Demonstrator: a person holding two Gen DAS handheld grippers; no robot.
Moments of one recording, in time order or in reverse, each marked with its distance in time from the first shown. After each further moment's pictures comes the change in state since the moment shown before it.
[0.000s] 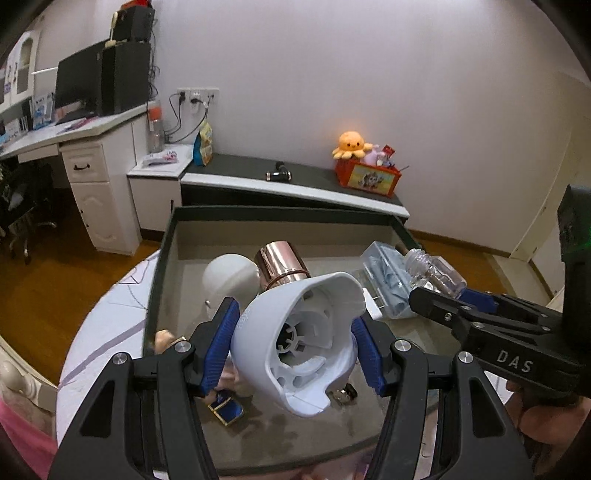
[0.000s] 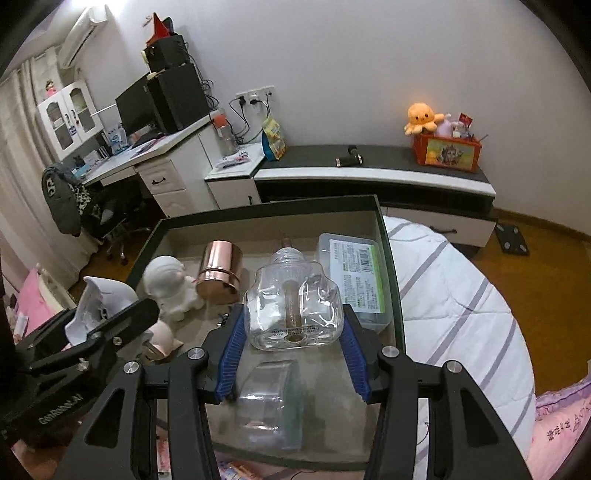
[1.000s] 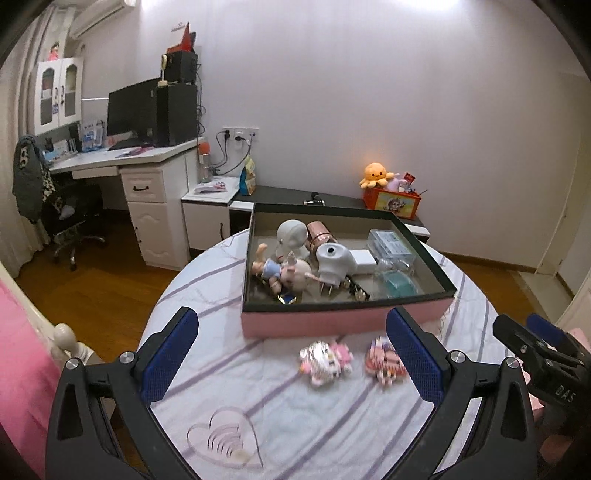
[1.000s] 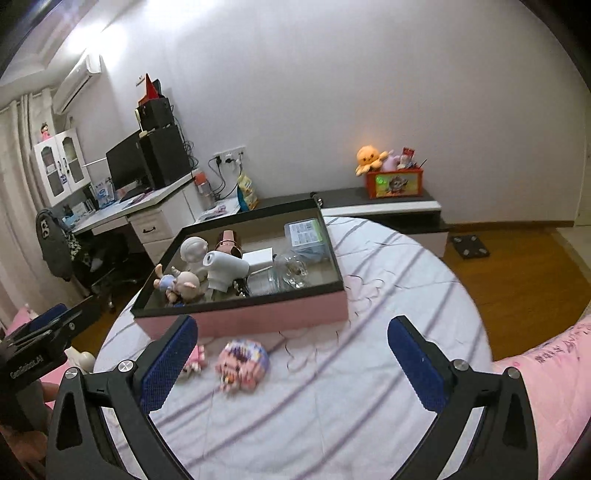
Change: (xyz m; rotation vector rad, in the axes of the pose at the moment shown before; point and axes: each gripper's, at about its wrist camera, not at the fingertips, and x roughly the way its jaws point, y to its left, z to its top) left arm -0.168 -0.004 -0.105 0.000 -0.170 0.151; right arm -0.164 0.020 -0.146 0.086 -0.292 -0.130
